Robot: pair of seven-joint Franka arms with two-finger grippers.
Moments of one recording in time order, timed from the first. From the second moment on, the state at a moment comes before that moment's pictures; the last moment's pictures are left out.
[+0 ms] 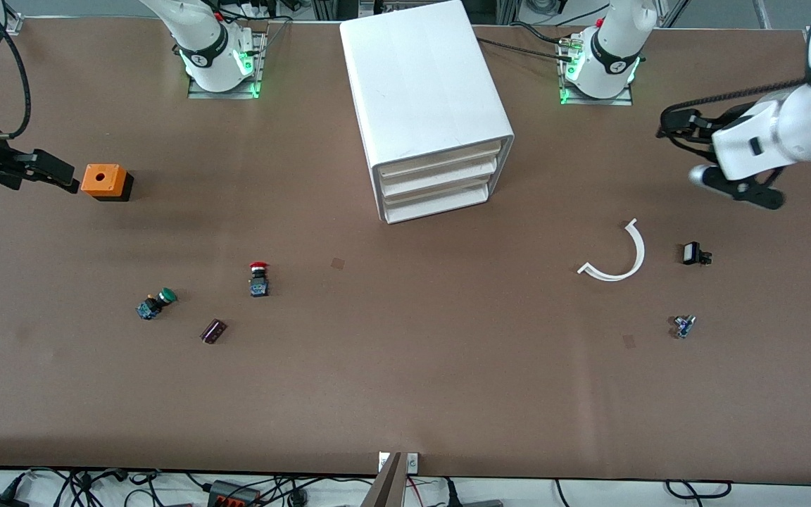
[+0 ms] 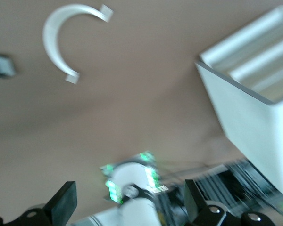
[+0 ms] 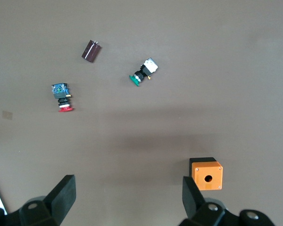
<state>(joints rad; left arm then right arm) -0.01 0.13 -0.05 -1.59 -0.18 1.18 0.21 0.01 0.02 -0.05 -1.70 -0.01 1.68 0.00</state>
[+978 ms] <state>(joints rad) -0.14 0.36 -0.14 -1.91 -0.94 1.84 0.65 0.22 0.33 -0.04 -1.66 0.09 1.83 0.00</state>
